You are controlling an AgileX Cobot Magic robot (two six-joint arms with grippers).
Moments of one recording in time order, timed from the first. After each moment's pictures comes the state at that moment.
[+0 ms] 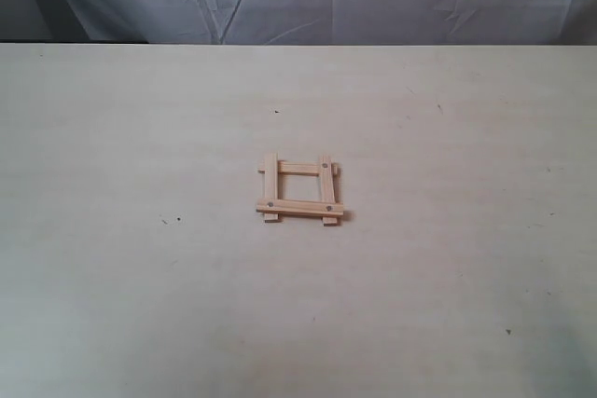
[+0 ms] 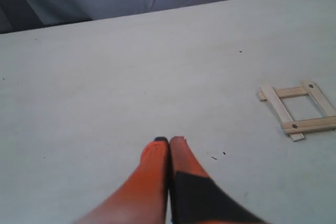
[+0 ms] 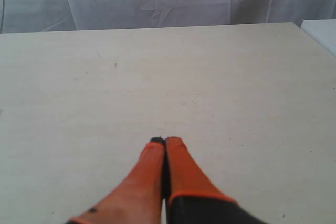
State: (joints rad) left arm -0.06 0.56 -0.53 -0.05 0.55 0.06; right arm -0.04 0.01 -0.01 0.01 0.38 0.03
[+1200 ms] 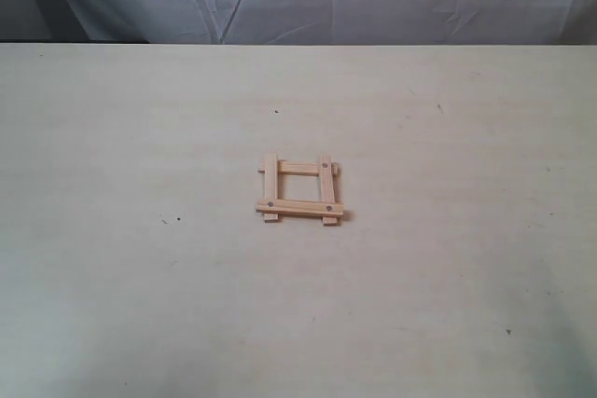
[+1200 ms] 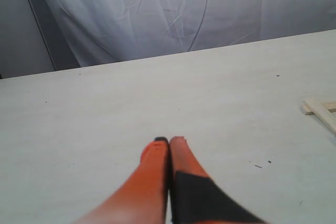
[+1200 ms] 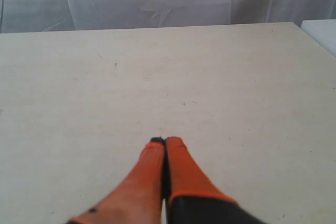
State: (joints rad) left arm 0.01 0.02 0.00 0.03 0.25 0.06; right arm -0.04 0.01 0.00 0.01 0.38 0.03
